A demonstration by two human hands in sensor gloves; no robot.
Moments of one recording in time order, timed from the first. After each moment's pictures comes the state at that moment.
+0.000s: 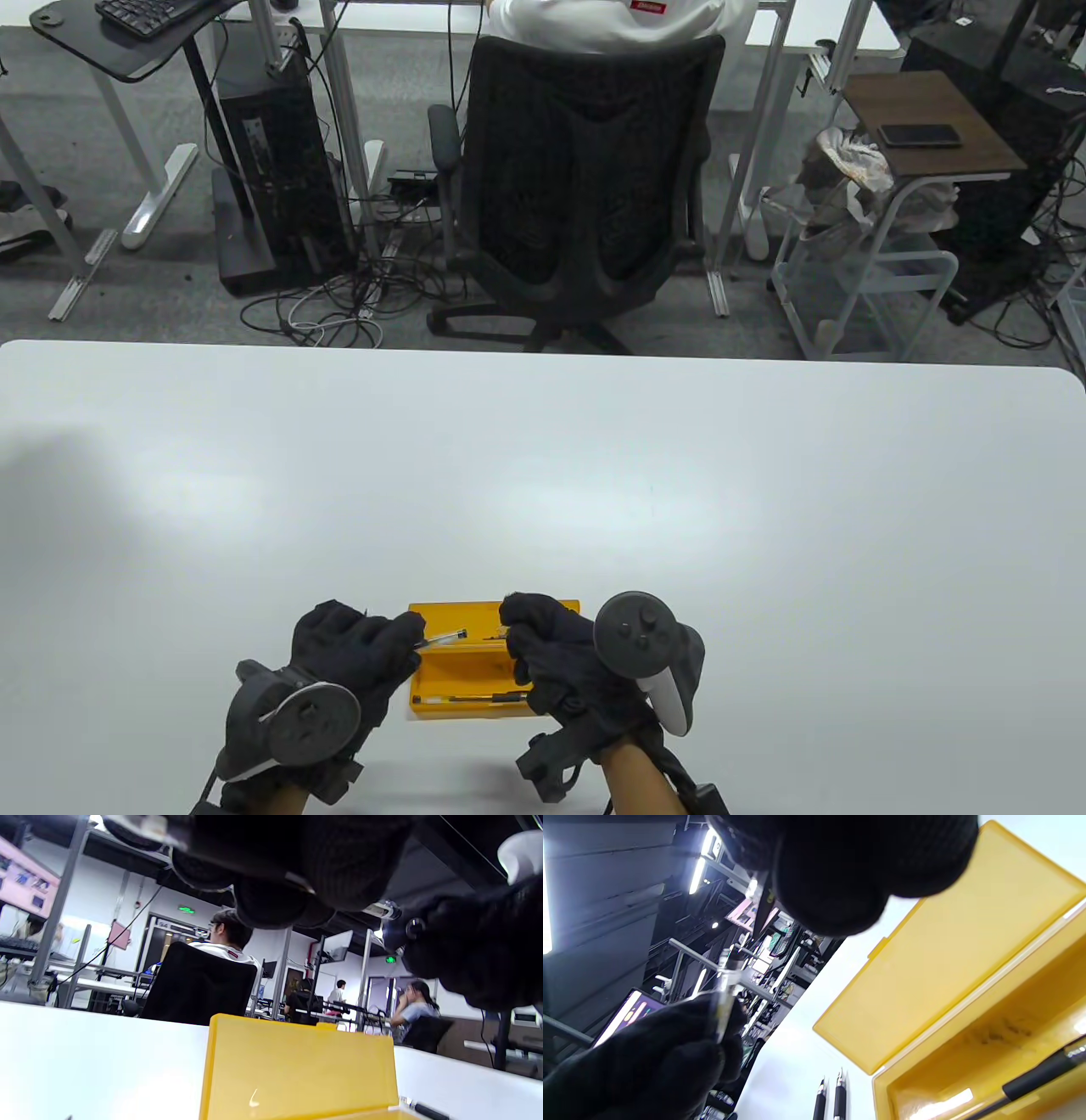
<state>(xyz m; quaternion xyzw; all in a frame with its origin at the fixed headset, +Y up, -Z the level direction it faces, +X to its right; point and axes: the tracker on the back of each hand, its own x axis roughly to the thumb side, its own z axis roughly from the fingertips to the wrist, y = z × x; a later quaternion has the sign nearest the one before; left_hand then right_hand) -0.218 -0.688 -0.235 0.16 -0.25 0.11 0.95 0.048 -0.694 -0.273 0.10 0.04 0.86 0.50</state>
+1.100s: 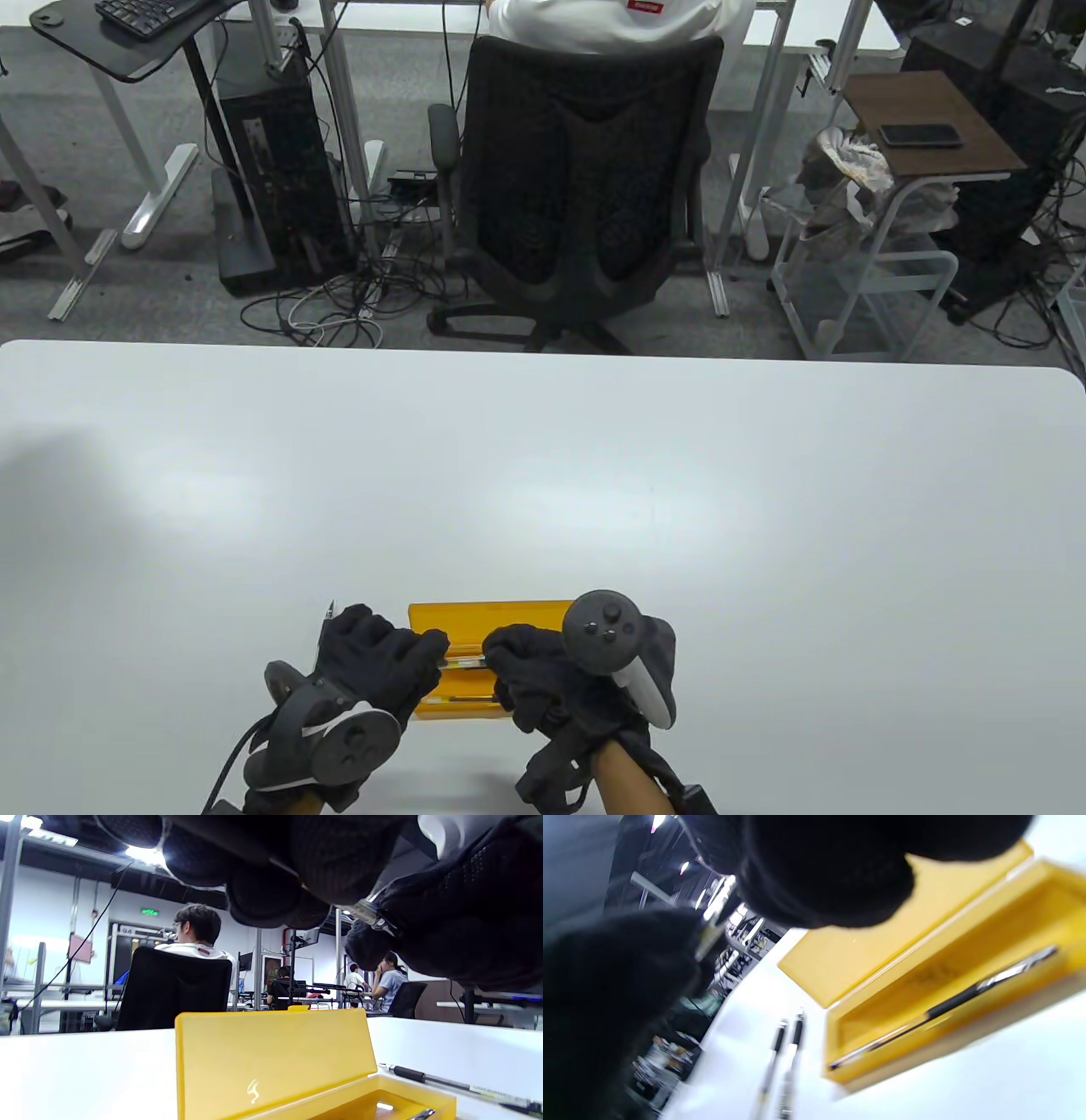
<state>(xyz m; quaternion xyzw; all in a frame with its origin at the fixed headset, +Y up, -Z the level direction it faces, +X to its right) -0.192 -0.686 -0.226 0.16 -0.30 0.04 0.94 0.026 -0.699 -0.269 0.11 0.11 0.91 0.39</state>
